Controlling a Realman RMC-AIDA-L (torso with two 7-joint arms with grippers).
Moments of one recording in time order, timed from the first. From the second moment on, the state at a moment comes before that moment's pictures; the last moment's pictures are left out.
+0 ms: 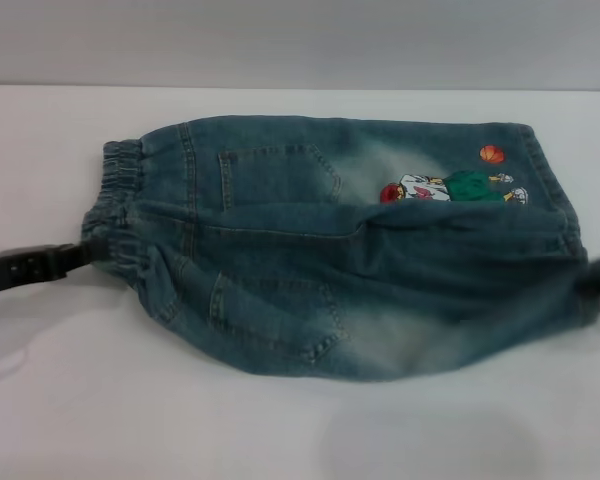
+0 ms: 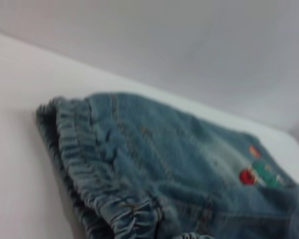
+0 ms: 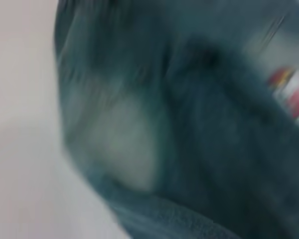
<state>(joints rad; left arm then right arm) -0.40 -2.01 0.61 0.66 2.03 1.42 -1.87 0.55 1.93 -0.70 -0.86 -2.43 -1.61 1.44</state>
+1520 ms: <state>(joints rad) -0.45 -2.02 0.51 0.71 1.82 1.30 -1.72 0.58 2.03 -0.54 -0.63 -1.91 -0.99 1.14</state>
